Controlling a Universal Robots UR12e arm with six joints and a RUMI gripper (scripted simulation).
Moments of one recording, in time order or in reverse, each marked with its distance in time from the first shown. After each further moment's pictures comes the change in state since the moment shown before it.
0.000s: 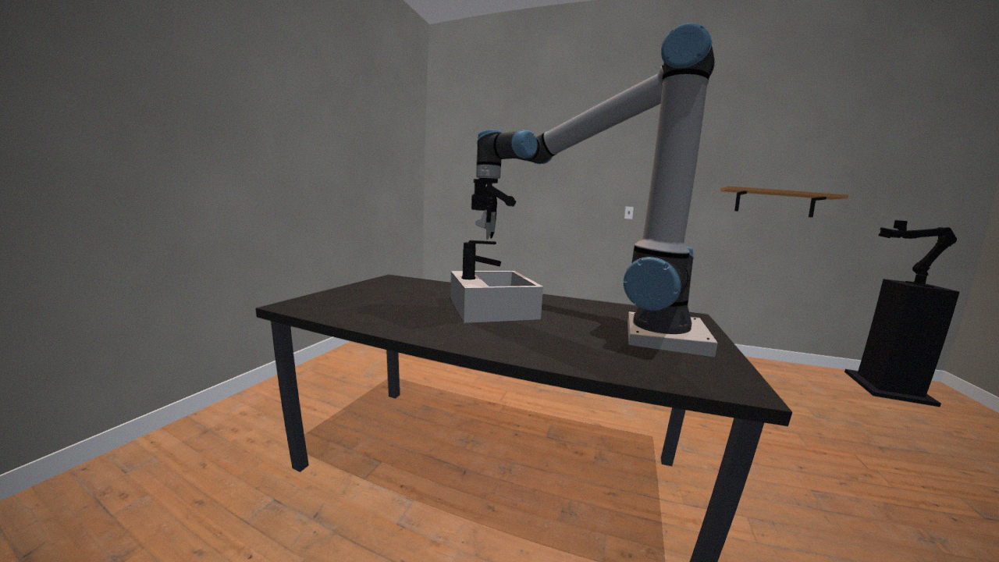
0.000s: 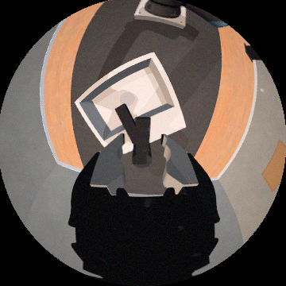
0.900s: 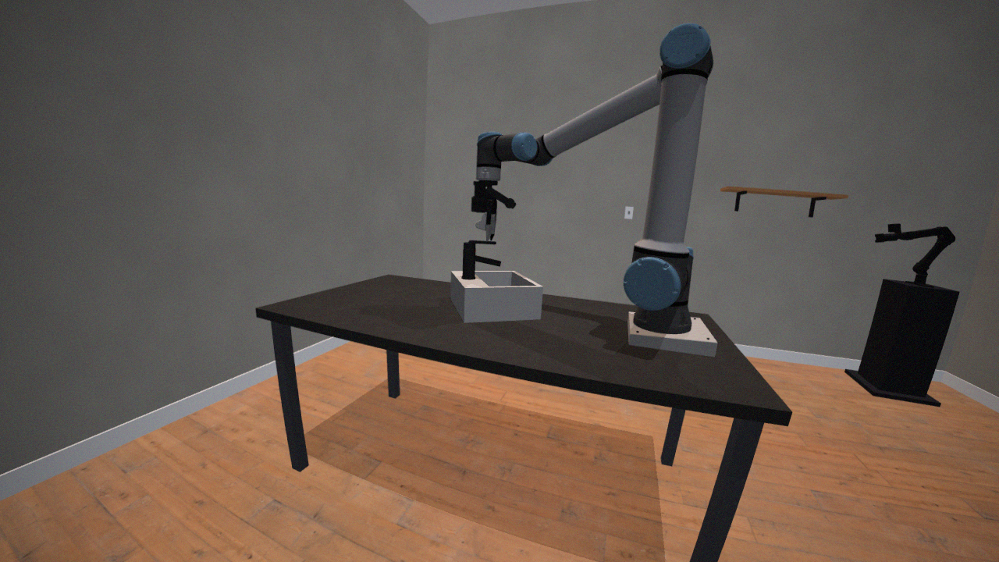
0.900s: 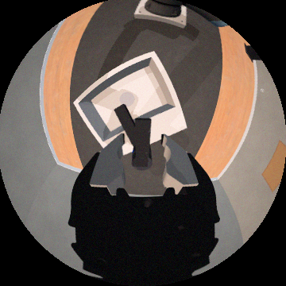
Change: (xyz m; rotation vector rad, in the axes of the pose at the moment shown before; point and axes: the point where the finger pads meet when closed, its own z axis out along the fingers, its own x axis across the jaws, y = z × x) arm 0.000 0.000 0.008 0.000 0.000 0.000
